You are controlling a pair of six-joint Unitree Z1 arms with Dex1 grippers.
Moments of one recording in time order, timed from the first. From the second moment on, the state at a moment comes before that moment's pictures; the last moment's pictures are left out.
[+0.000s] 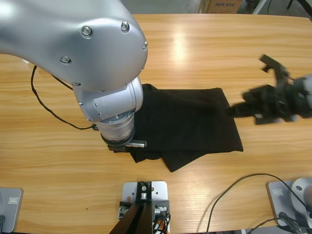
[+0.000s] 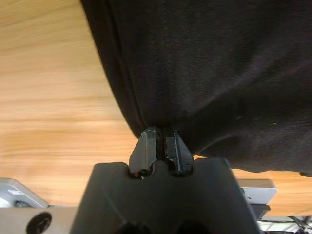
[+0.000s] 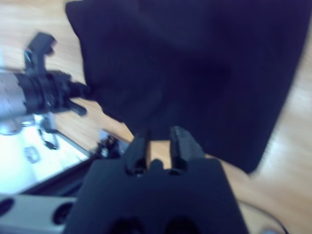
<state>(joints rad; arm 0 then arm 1) -1.08 2.19 -1.63 1.14 0.01 -1.07 0.49 1.37 -0.66 0.33 0.45 0.64</state>
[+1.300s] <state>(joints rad) -1.08 2.18 -1.59 1.13 -0.01 -1.07 0.16 1.75 -0.43 -0.34 0.49 0.44</state>
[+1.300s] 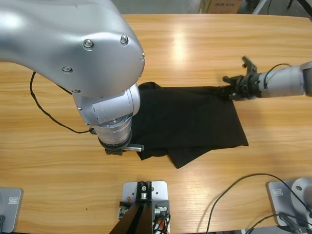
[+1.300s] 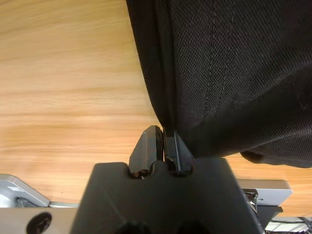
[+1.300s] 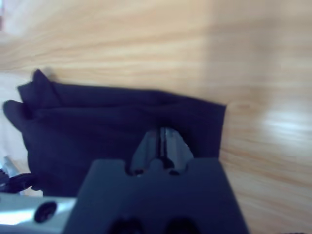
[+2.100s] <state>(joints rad) -0.96 1.80 -1.56 1.06 -0.07 -0.62 -0.07 1.42 -0.58 0.26 0.67 0.44</state>
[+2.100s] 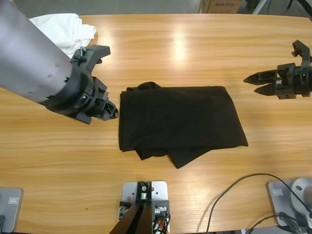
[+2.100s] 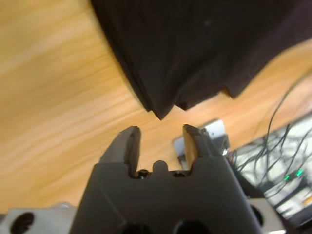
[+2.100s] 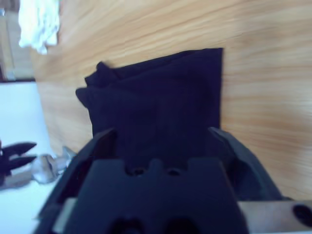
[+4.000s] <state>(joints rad) -0.79 1.67 -1.38 0.98 -0.19 -0.27 0.03 1.81 -0.40 -0.15 0.82 0.40</state>
